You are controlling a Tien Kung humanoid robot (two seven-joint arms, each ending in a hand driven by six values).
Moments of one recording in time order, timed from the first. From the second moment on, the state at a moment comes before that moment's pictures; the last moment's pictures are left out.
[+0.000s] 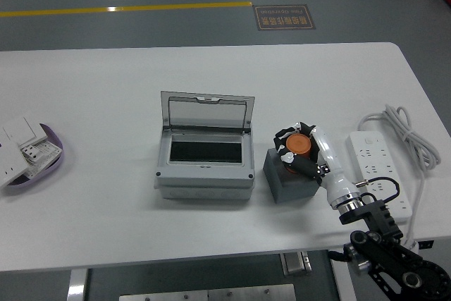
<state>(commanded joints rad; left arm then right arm) 0.04 0.05 -1.54 -0.18 1.38 0.01 0.19 0.09 -0.24 0.93 1.32 -1.13 -0.32 0.47</state>
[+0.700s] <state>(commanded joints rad) 0.04 0.05 -1.54 -0.18 1.40 0.01 0.19 0.30 -0.20 0.71 1.46 -1.20 -0.38 0.23</state>
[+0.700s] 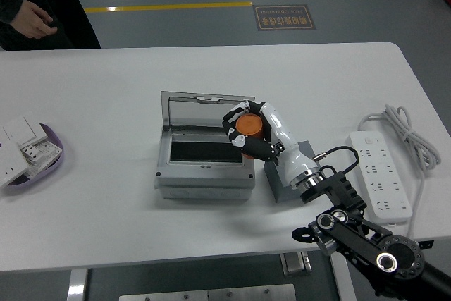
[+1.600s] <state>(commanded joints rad) 0.04 0.06 -1.54 -0.18 1.41 0.01 0.20 0.54 -0.13 0.61 1.45 -1.88 -0.16 -0.27</state>
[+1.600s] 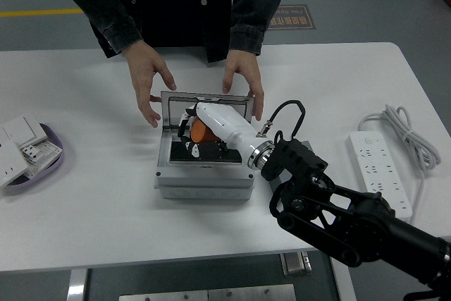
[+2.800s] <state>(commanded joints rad) 0.04 0.06 -1.54 -0.18 1.41 0.01 0.20 0.58 -0.12 0.55 1.41 -1.98 -0.05 -0.34</state>
